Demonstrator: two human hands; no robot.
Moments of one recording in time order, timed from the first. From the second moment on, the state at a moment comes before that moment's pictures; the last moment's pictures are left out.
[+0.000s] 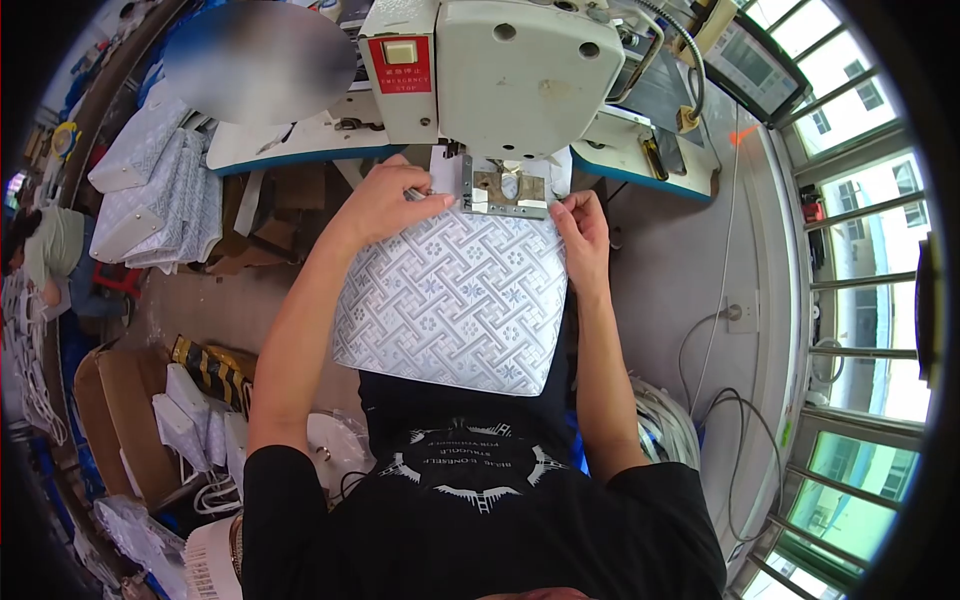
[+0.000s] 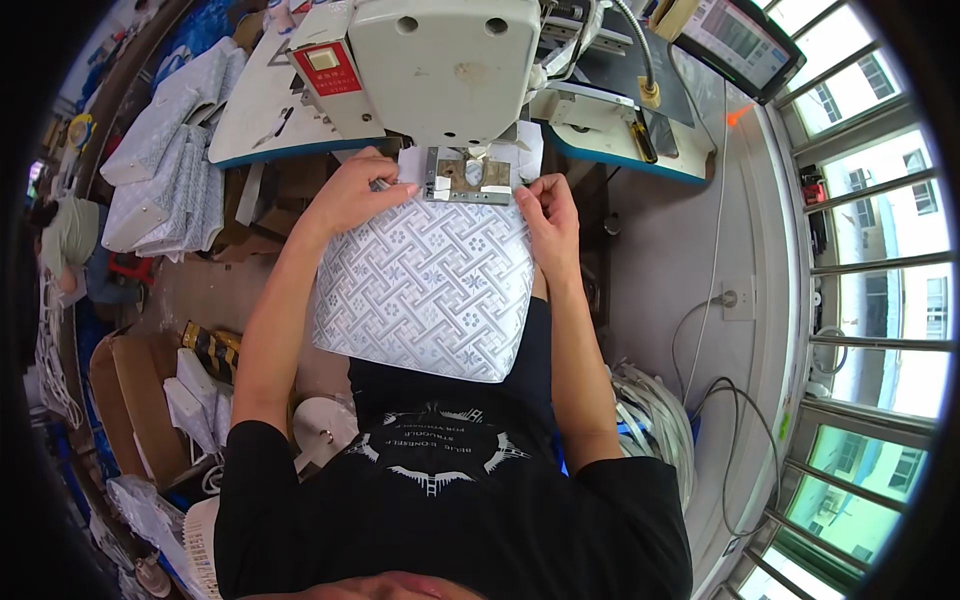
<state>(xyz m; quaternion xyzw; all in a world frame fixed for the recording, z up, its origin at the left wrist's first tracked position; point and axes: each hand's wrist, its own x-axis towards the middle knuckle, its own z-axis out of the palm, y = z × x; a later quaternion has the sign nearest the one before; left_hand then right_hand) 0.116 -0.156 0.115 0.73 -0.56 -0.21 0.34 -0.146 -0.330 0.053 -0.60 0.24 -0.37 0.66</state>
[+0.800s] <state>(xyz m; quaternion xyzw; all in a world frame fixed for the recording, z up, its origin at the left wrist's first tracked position) 0.123 -0.154 0.103 0.68 -0.60 -0.14 0.39 -0.145 -0.335 0.044 -0.61 0.21 -0.37 0.66</state>
